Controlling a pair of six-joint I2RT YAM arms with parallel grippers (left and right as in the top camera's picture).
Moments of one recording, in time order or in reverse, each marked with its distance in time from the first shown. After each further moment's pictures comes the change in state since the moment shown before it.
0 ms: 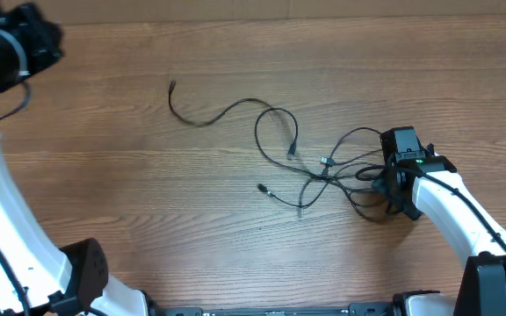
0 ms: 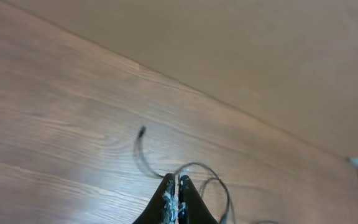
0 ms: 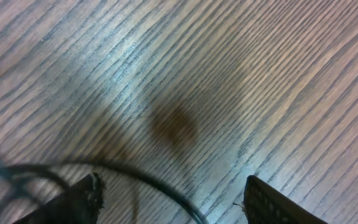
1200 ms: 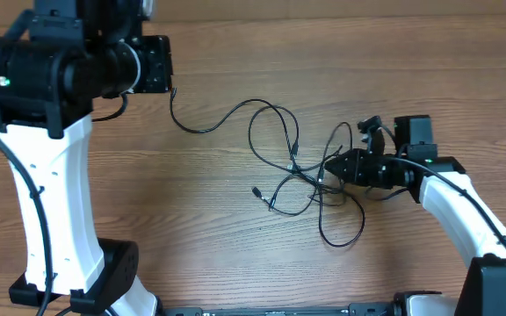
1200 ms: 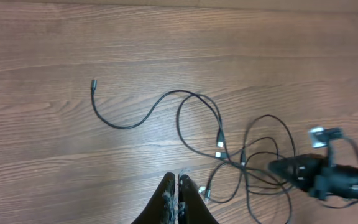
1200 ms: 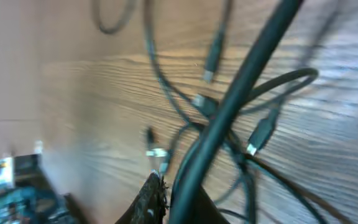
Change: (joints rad) left arm -0.476 0.040 0.000 -0.160 -0.184 0.124; right arm -0.069 -0.027 0.001 0.311 -1.115 -0.642
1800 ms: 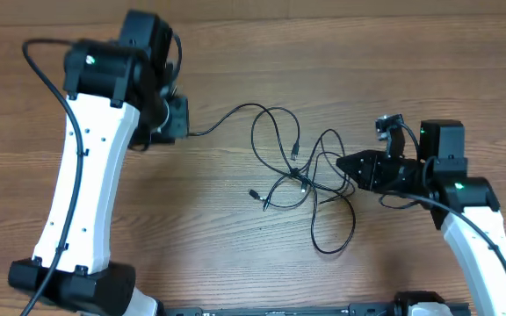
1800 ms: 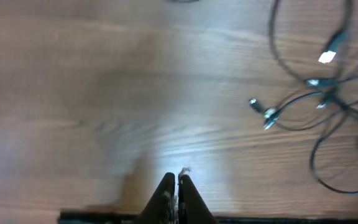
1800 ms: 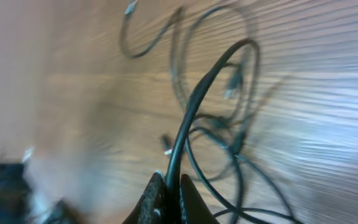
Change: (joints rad) left arm -0.048 -0.113 -0.664 0.013 -0.191 -0.126; right arm -0.011 -0.298 0.030 -0.169 0.094 -0.019
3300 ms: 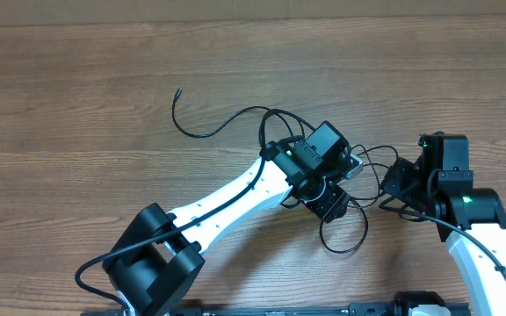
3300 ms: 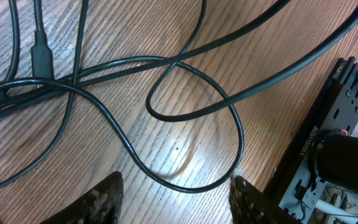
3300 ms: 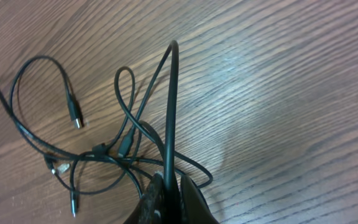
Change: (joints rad) left arm -0.652 0.166 -0.542 0.946 0.422 0.163; right arm 0.000 -0.074 0.001 -0.199 0.631 0.329
